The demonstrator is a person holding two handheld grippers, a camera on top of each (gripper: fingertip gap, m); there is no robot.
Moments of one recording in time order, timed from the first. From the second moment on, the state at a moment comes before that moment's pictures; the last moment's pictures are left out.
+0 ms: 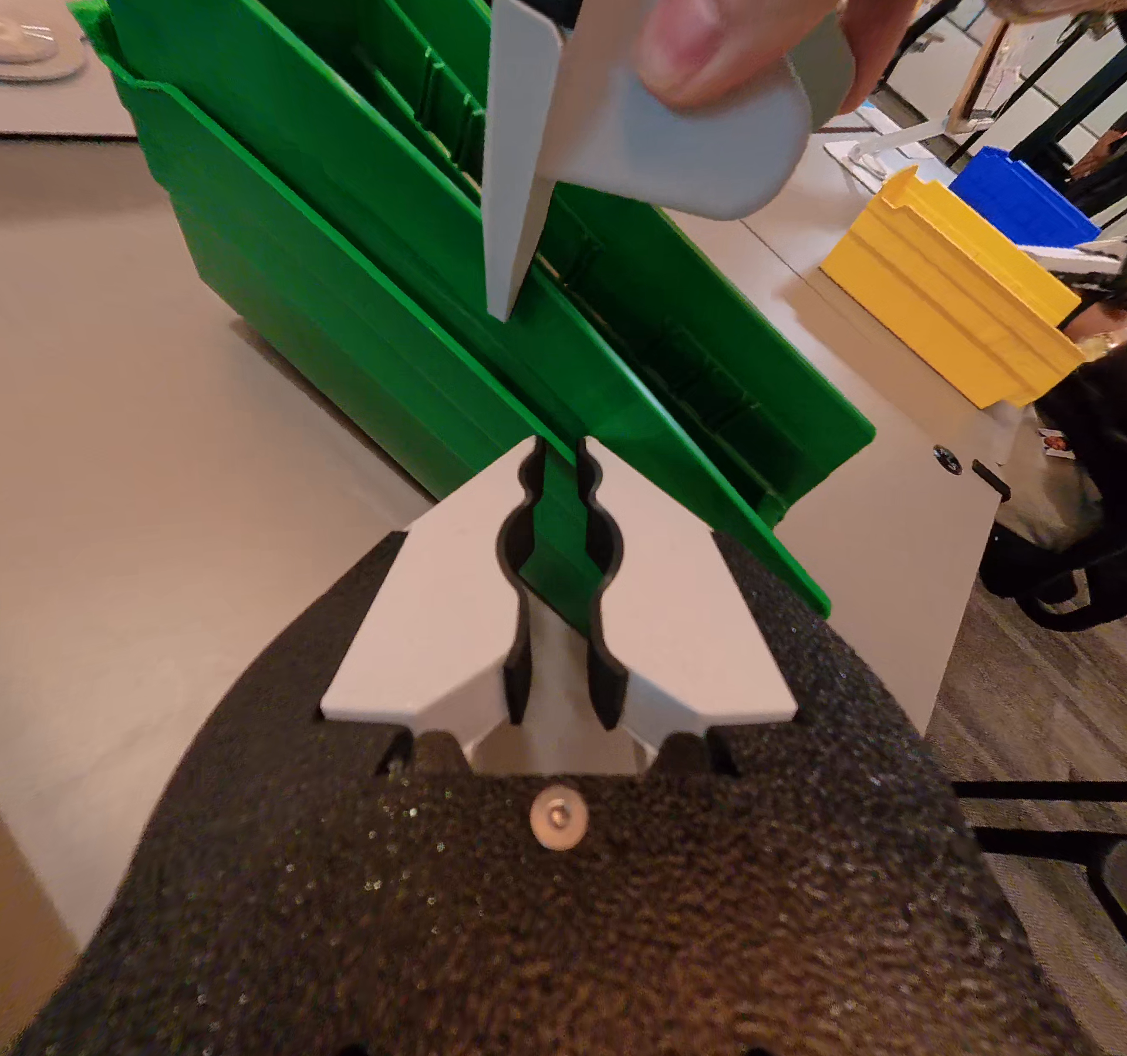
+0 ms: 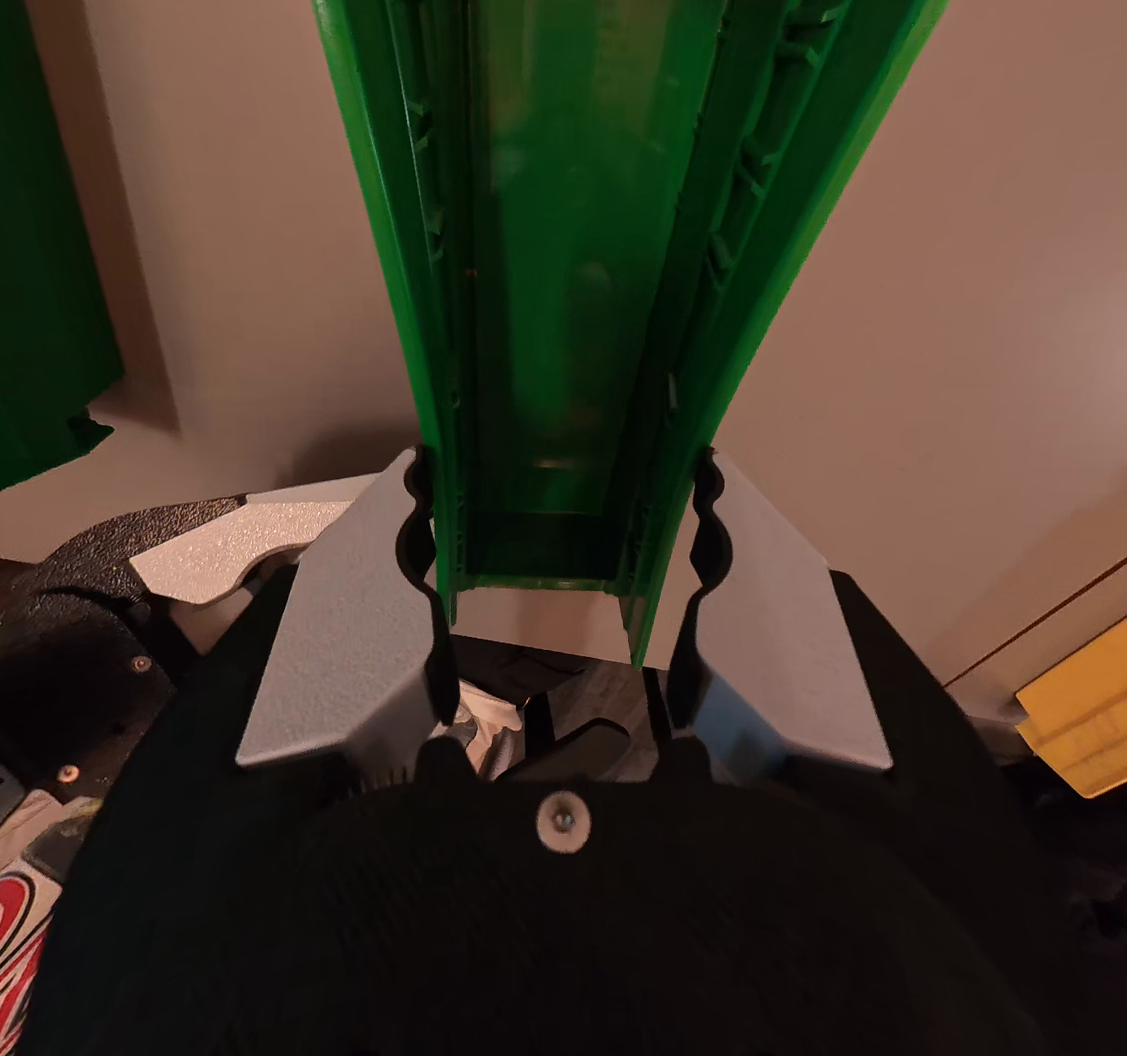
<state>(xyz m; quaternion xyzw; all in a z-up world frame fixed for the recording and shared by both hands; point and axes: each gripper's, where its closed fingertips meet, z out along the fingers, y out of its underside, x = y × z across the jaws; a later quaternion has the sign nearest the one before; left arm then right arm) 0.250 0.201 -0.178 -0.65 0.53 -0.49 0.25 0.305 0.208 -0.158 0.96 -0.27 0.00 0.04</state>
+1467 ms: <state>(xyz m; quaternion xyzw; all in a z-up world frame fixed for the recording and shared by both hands) 0.234 0.234 -0.184 -0.68 0.55 -0.39 0.29 0.424 0.063 -0.072 0.89 -0.45 0.01 -0.02</state>
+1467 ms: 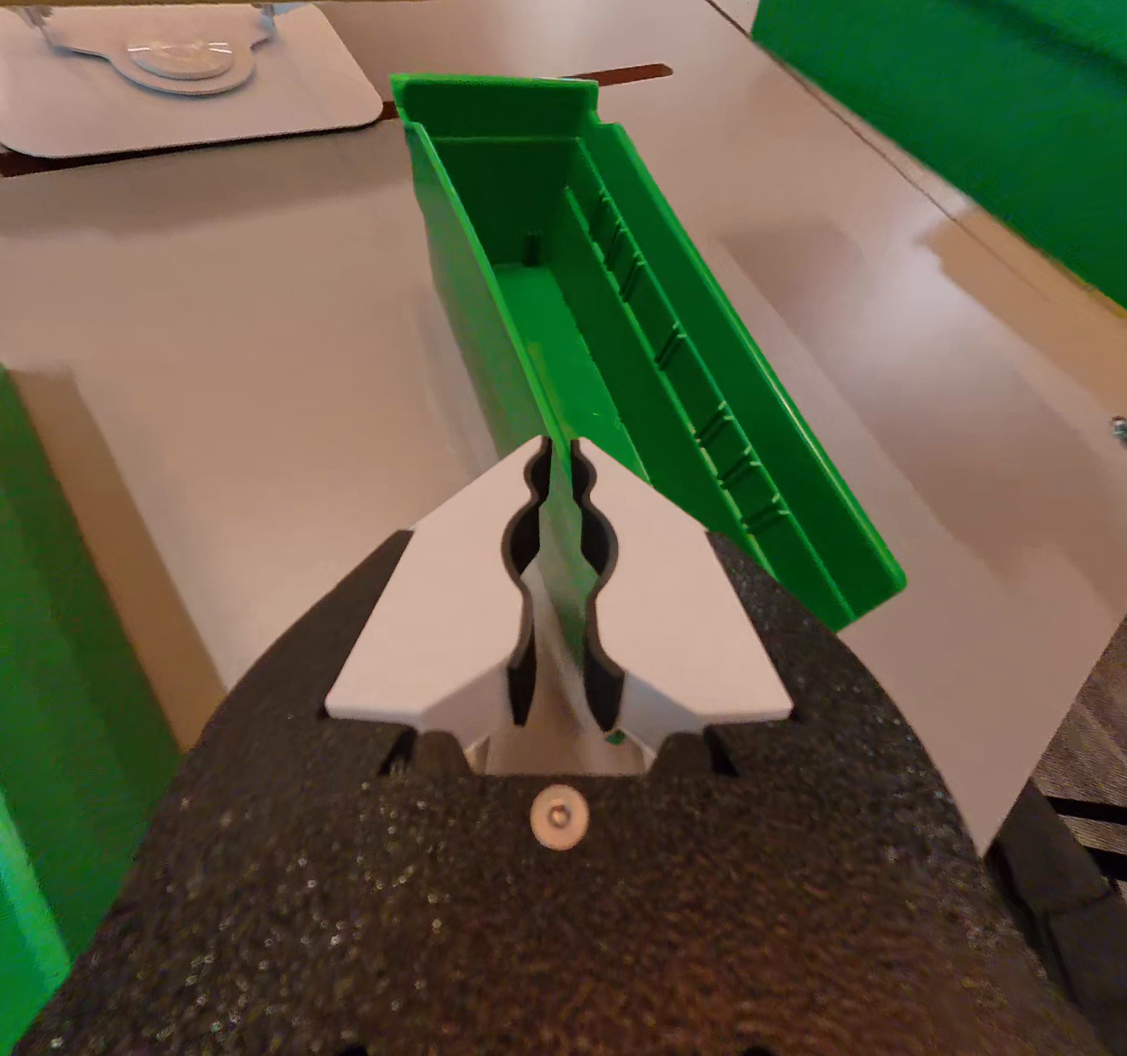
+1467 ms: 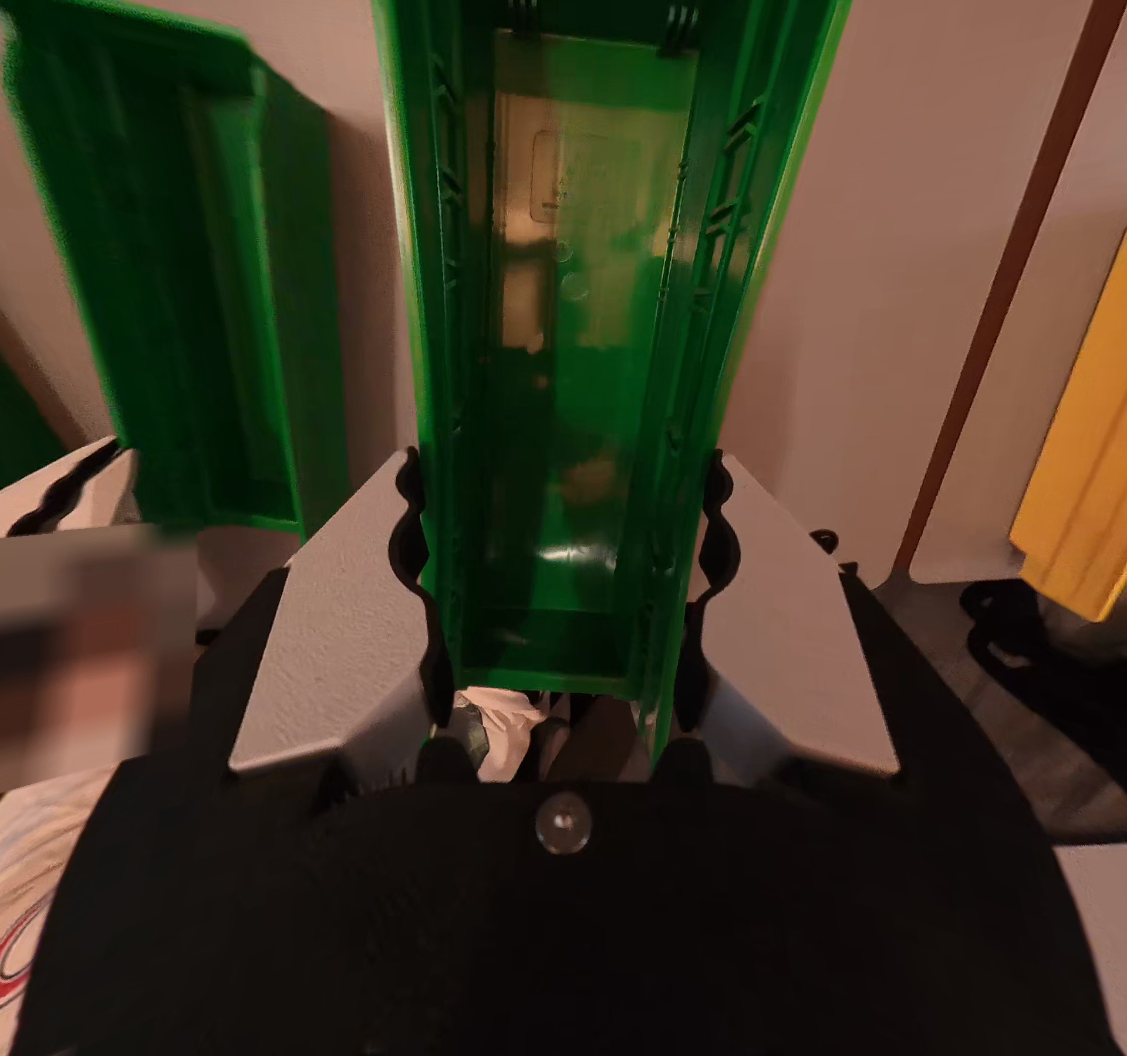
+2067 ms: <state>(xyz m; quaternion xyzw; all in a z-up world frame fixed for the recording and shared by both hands) 0.259 0.216 -0.185 -0.67 0.51 -0.46 0.29 0.493 0.031 -0.198 0.88 -0.48 -0.02 -0.02</state>
